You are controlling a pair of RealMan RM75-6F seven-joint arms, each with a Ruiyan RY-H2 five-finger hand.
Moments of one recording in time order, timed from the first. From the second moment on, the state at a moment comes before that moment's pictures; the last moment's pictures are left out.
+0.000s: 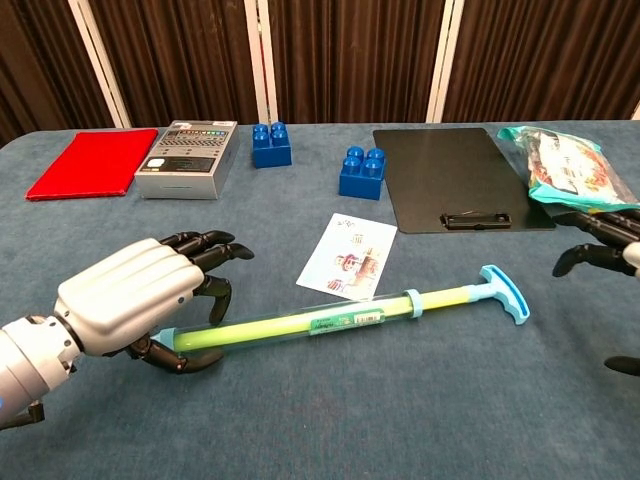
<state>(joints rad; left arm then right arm) -0.50 -1.83 0.02 -1.12 1.69 1.22 0.32 0.25 -1.55 0.03 -1.35 -1.61 1.30 -0.35</state>
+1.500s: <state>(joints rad) -0.54 -1.85 0.04 -1.10 1.71 1.24 0.25 0.41 -1.76 0.06 -1.19 -1.51 1.15 -0.30</state>
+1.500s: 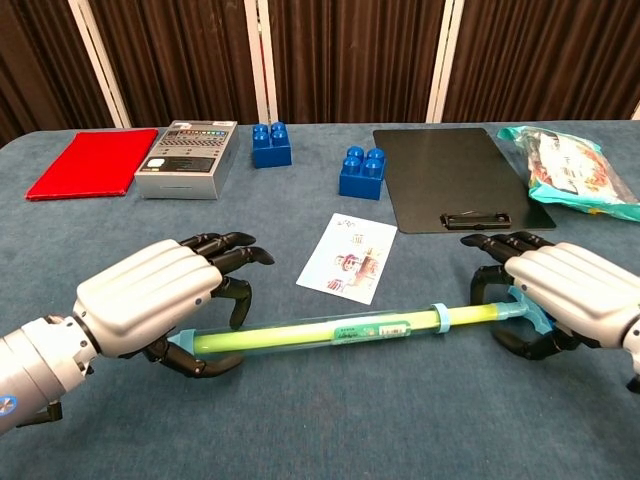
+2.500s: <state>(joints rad) -0.51 -1.77 0.08 -1.19 1.78 1.36 0.26 0.40 -1.65 0.12 -1.24 -1.45 1.24 -0.35</state>
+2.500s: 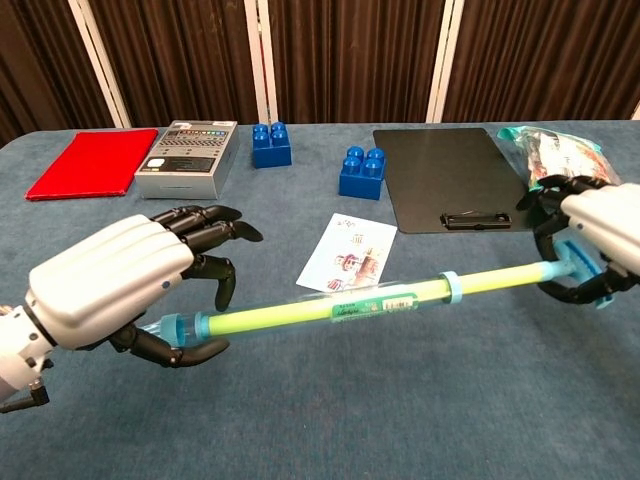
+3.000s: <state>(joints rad) -0.47 -1.67 0.11 -1.28 1.87 1.48 0.27 0.40 -1.56 0.19 -1.30 -1.38 1.25 -0.37</state>
